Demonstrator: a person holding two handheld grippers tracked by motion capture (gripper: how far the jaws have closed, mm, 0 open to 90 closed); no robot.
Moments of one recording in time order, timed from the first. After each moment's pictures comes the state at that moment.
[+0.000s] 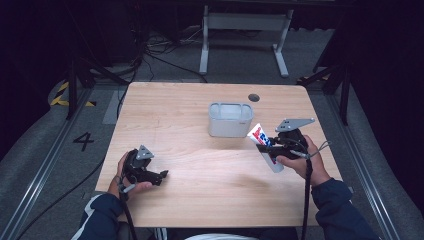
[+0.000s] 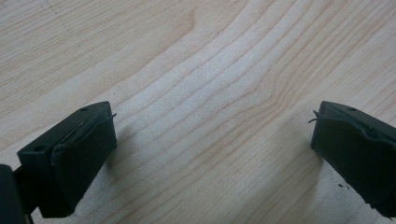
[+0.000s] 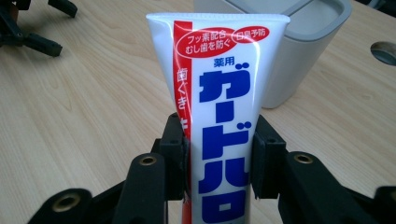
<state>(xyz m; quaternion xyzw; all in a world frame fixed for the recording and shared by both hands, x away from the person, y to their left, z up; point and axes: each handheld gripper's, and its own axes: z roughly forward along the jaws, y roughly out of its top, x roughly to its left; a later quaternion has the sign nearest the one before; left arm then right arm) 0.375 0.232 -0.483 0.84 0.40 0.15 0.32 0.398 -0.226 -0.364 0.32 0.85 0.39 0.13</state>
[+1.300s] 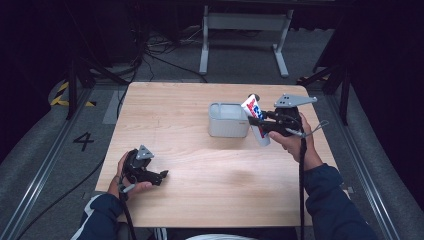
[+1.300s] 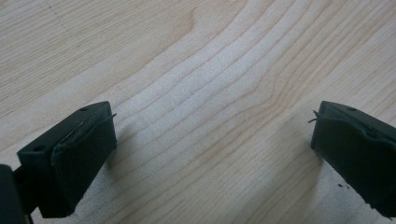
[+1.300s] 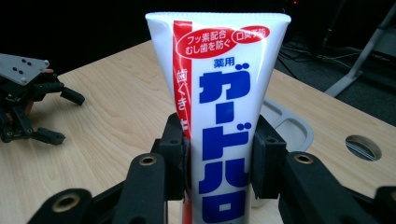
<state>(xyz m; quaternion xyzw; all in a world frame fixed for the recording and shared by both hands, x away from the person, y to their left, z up) 0.375 0.232 -0.483 0.84 0.41 0.15 0.32 0.434 -0.207 -0.324 0.30 0.80 0.49 0.17</state>
